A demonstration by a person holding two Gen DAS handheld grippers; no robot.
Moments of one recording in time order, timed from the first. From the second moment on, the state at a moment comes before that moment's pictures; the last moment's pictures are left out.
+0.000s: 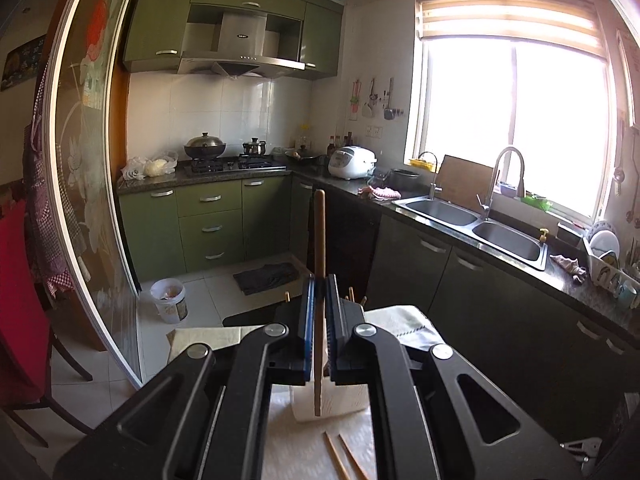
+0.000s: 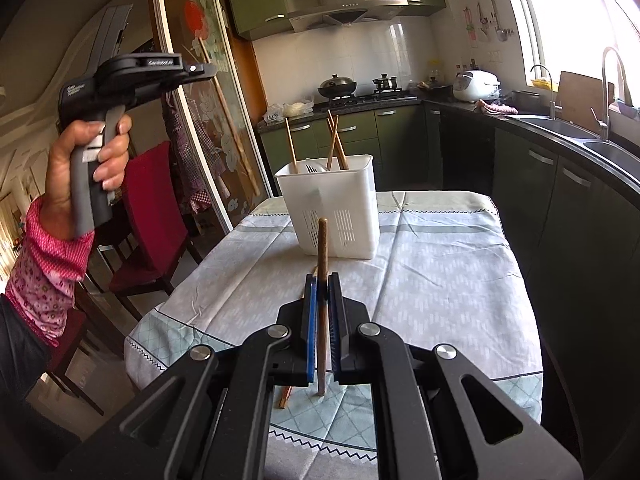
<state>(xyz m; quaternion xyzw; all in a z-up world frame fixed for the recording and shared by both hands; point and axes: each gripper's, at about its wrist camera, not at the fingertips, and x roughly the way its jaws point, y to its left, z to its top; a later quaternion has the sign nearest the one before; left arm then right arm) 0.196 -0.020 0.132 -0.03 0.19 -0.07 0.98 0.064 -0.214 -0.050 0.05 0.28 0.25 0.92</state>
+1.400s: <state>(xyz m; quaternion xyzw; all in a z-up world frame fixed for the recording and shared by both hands) 0.159 0.010 0.032 -0.01 0.29 -0.06 0.96 0.192 -0.185 0.102 0.11 0.05 0.20 0.97</state>
